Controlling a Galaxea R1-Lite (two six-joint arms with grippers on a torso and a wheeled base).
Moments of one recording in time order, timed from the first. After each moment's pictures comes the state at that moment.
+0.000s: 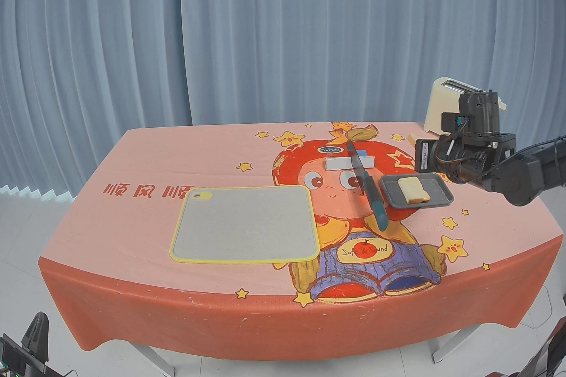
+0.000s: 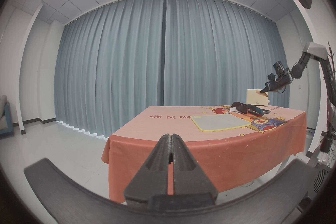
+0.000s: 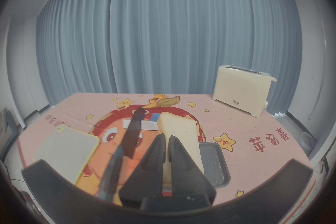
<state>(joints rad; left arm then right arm) 0.01 0.02 -0.02 0.00 0.02 -0.01 0.34 1.87 -1.06 -0.38 -0.23 0.13</state>
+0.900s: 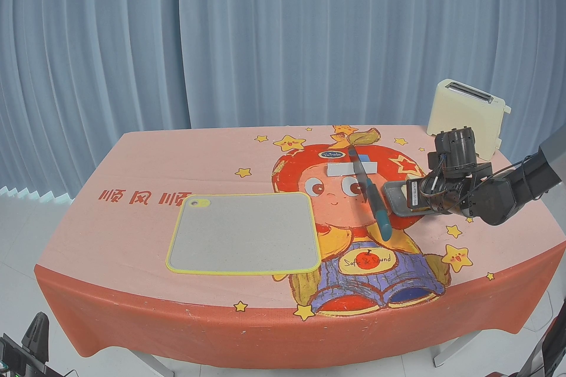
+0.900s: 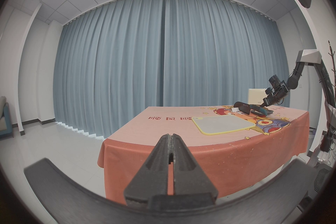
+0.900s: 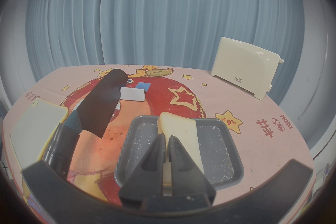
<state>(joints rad) 0.01 0.02 -0.02 0.00 0.01 -0.01 0.33 2.02 -1.00 -0.39 -0.29 0.10</state>
